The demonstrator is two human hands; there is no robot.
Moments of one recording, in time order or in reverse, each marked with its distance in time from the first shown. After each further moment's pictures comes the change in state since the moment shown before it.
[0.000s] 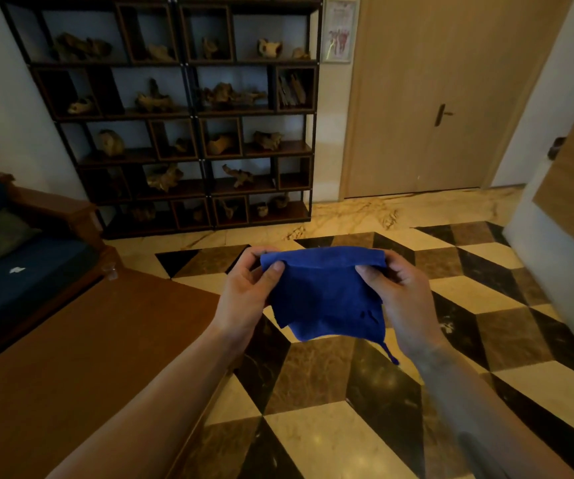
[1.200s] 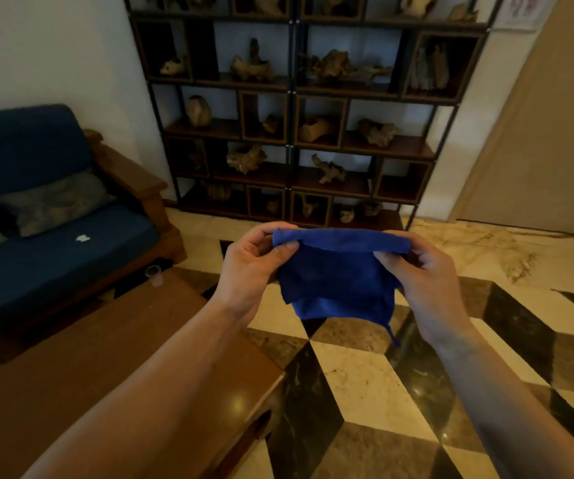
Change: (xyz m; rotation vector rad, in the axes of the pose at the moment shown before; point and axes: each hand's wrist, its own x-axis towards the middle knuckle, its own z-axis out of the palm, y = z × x) left_hand 0.443 -0.024 -0.195 0.020 0.284 0.120; right_hand 0.478 0.131 0.239 0.063 -0.342 -0.004
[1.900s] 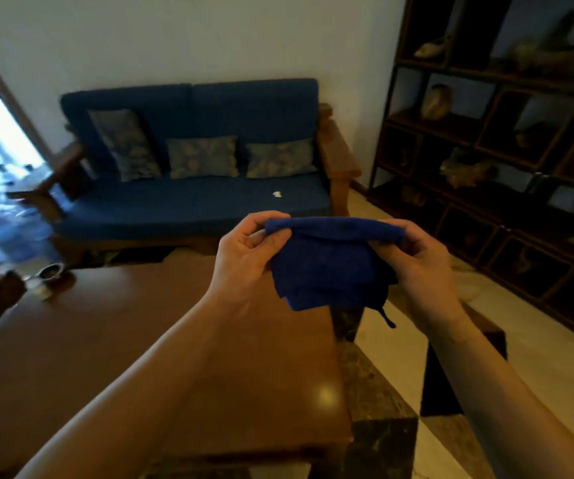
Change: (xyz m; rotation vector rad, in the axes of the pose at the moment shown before) left_hand 0.062 0.012 -0.098 0.223 0.785 0.168; right_hand 0.207 0.051 0.180 0.265 -0.780 0.016
